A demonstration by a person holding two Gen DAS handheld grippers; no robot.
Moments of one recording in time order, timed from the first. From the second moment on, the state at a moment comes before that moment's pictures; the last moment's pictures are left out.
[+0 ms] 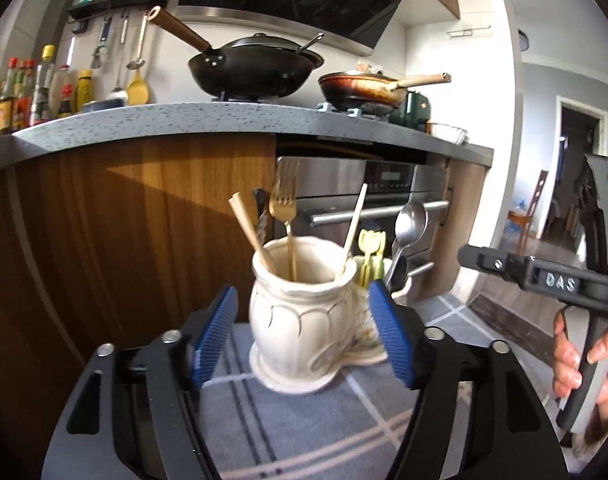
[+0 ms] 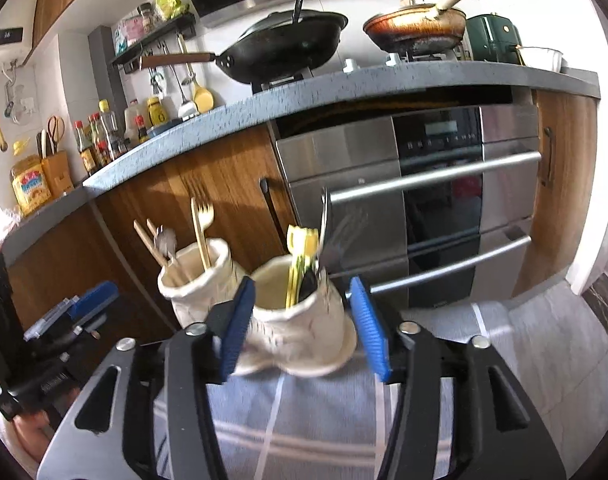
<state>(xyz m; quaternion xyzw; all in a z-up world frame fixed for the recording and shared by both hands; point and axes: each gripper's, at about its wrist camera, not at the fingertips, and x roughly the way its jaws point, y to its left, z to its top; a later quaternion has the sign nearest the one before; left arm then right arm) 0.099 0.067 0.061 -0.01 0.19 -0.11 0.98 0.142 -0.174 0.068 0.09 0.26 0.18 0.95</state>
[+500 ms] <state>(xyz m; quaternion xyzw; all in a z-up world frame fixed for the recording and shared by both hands) 0.040 0.065 0.044 -0.02 0.20 -0.06 0.98 0.075 -0.168 0.041 0.04 0.24 0.15 0.96</state>
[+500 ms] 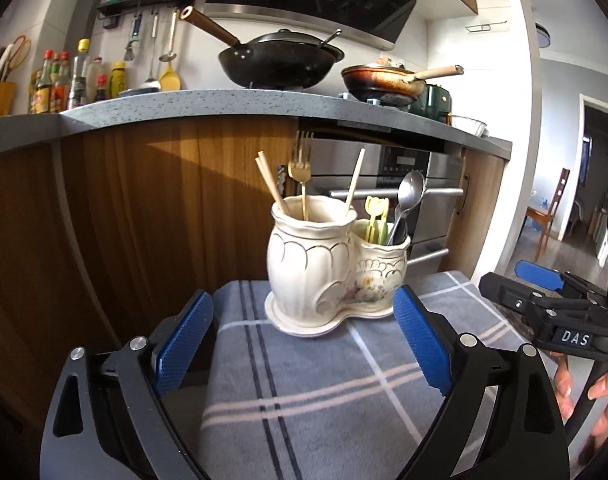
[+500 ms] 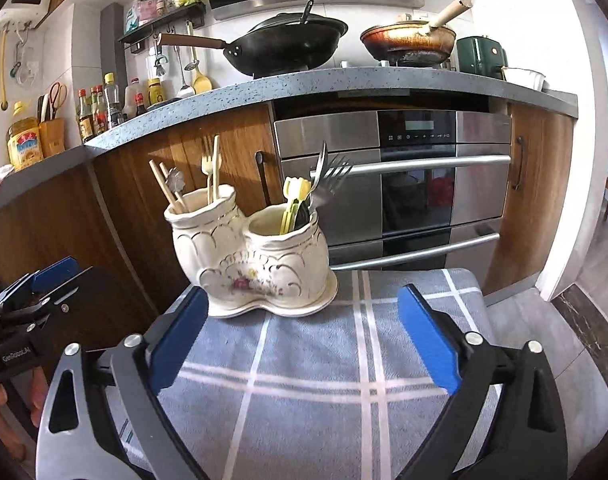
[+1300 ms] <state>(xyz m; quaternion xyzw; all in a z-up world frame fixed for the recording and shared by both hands) 0.013 0.066 0.040 0.00 0.18 -0.01 0.98 0.039 -0.170 0.037 0.04 0.19 0.15 0.97</state>
